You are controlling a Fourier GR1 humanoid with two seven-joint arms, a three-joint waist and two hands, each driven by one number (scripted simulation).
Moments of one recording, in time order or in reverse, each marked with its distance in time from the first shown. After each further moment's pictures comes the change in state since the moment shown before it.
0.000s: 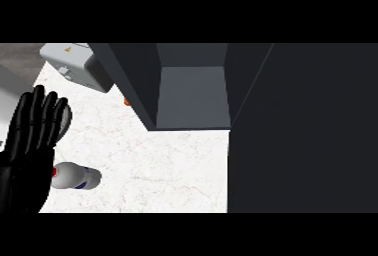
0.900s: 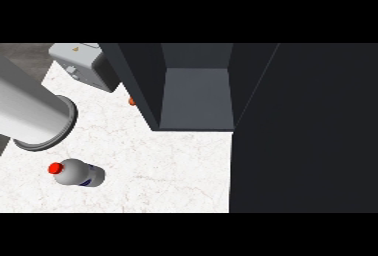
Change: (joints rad) left arm 0.475 -0.053 0.014 -0.335 0.176 0.181 0.080; right arm 0.471 -0.031 0.062 -0.315 -0.199 0.181 0.099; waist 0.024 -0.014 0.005
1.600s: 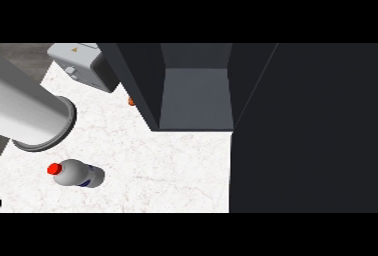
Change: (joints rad) left arm 0.255 -0.004 -0.160 -0.021 -0.030 0.019 -0.170; right arm 0.156 -0.004 0.010 -0.024 0.010 0.065 -0.072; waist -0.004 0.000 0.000
